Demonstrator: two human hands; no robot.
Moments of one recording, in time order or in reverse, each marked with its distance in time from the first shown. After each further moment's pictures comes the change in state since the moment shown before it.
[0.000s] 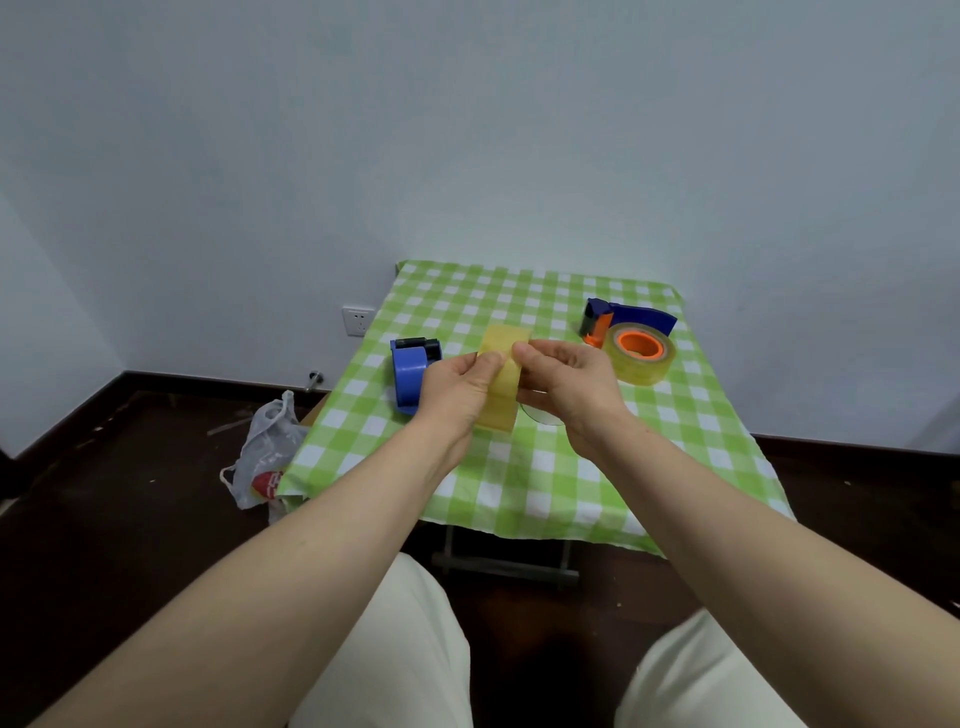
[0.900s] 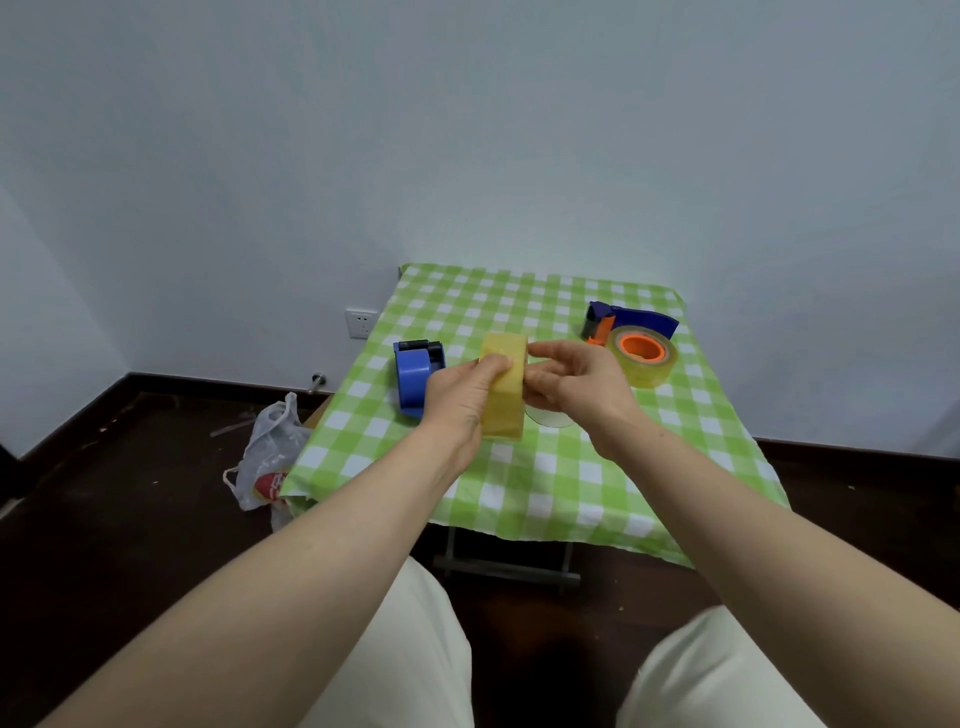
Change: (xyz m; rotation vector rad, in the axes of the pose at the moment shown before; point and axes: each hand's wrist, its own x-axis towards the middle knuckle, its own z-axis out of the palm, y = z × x) left_hand -0.004 0.002 0.005 -0.132 0.072 -0.092; right_hand -0.004 -0.003 -0.012 -0.266 -0.070 -0.124
